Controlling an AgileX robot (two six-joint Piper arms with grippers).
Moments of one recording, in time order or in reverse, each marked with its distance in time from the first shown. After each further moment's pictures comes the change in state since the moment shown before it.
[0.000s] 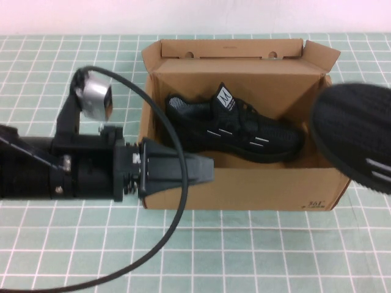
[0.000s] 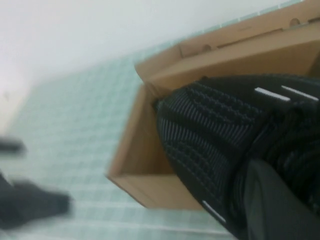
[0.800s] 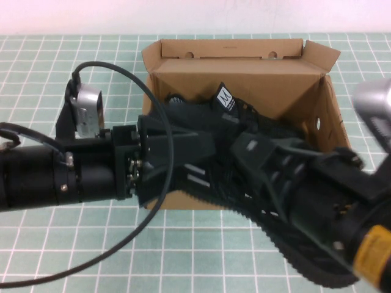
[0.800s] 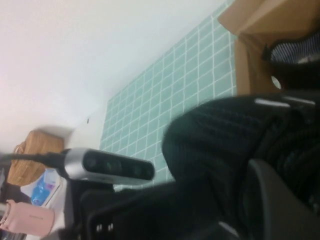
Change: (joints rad) right arm 0.000 0.506 0.000 -0.468 -0.300 1.053; left arm 0.004 0.010 0.071 -0.129 -0.080 -0.119
